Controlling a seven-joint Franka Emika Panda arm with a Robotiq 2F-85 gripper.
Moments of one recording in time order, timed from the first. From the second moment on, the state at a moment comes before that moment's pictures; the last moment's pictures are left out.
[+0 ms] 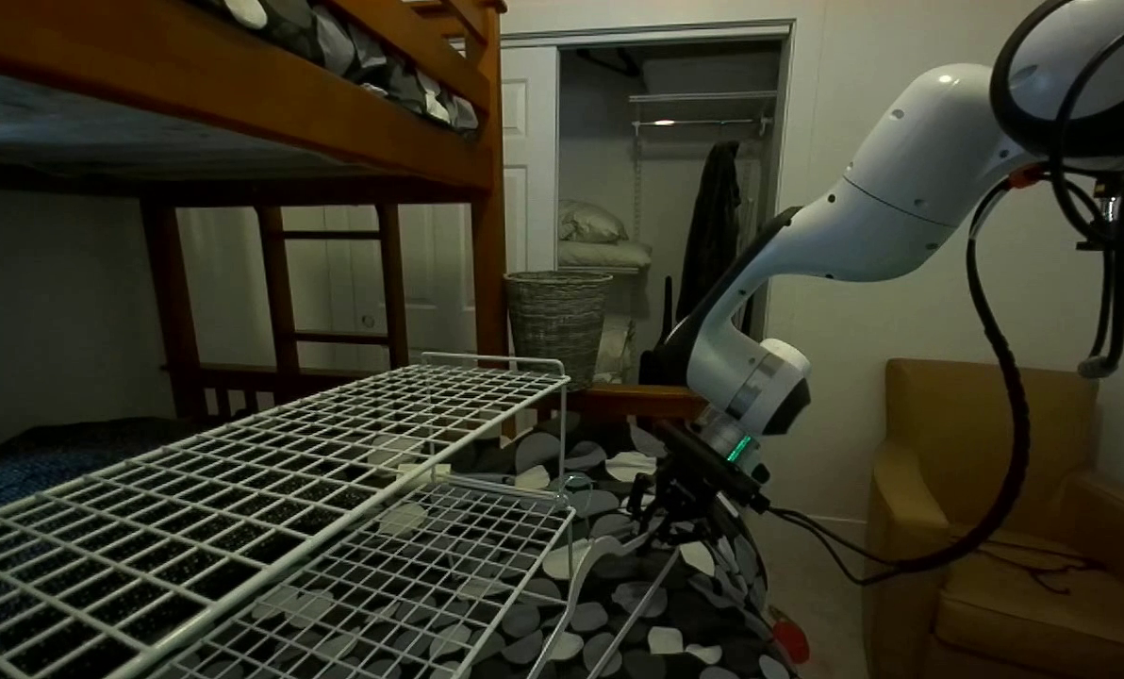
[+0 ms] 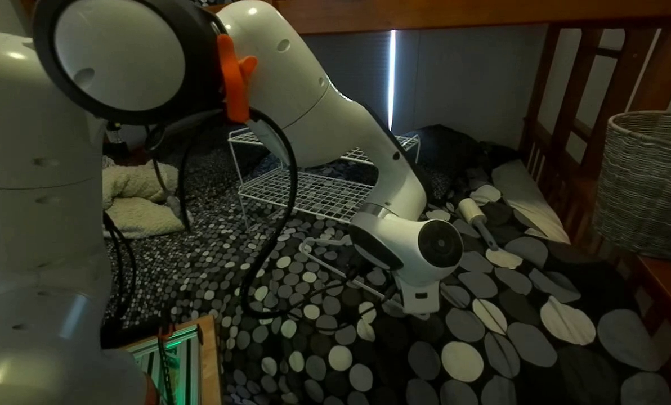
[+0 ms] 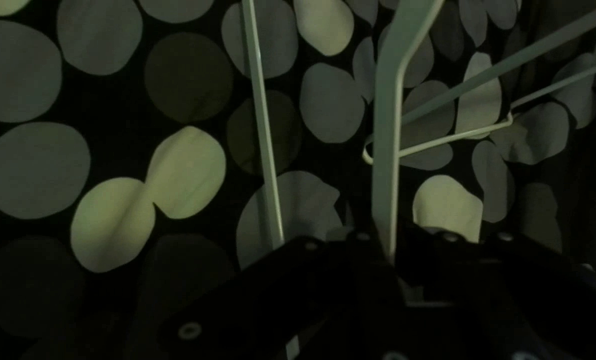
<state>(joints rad) 0.02 0.33 0.02 -2.26 1.18 2.48 0.16</state>
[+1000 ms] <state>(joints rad) -0.04 0.30 -0.04 -2.26 1.15 2.21 0.11</state>
